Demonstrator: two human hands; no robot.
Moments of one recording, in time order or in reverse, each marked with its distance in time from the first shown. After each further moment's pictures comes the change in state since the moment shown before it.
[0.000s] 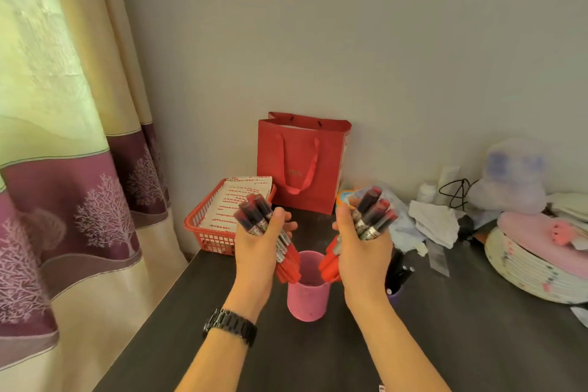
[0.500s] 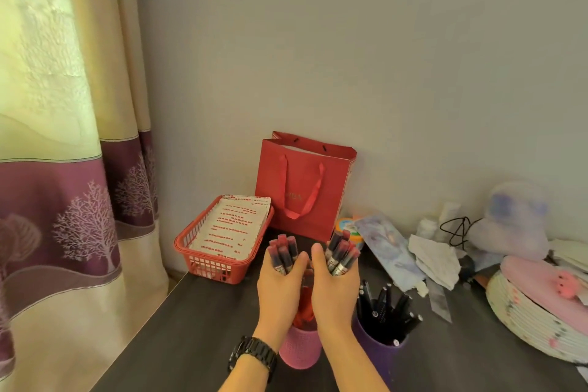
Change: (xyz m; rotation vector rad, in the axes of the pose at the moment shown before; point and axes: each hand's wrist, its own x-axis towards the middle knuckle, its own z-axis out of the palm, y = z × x) left_hand 0.026 -0.068 0.015 0.197 0.009 -0.026; right_hand 0.014 0.060 0.037 -0.193 -0.012 0.059
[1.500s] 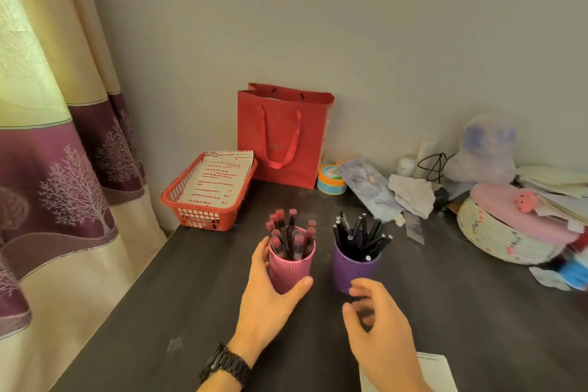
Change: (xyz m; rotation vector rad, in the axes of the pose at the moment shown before) left_hand -0.091 -0.043 -0.054 0.447 -0.296 0.004; right_hand -0.094 0.039 -0.167 -0.655 -0.249 -0.142
